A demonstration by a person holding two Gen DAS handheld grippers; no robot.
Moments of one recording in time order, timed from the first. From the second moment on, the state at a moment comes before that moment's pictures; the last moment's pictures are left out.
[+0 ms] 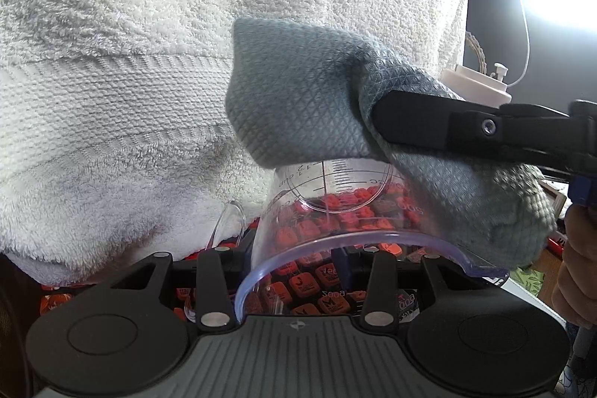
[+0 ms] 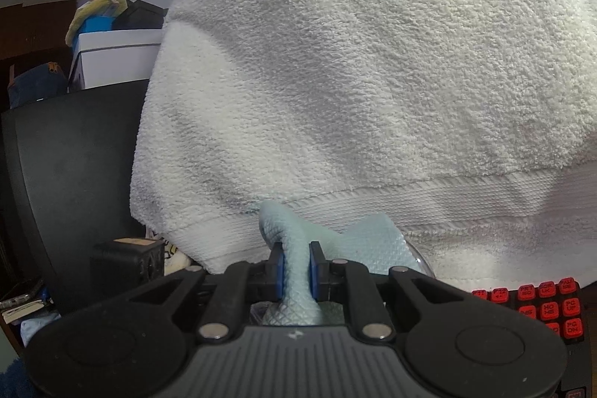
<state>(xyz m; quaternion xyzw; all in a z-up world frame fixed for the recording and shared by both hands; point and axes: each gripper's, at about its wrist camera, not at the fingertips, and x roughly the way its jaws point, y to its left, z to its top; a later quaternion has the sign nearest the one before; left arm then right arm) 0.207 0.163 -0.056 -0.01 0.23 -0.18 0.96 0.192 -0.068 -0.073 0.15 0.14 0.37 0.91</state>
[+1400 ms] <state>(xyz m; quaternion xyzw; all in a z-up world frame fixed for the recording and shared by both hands) 0.215 0.156 -0.053 -0.01 0.23 -0.19 0.96 0.199 -0.076 -0.079 0.20 0.15 0.40 0.88</state>
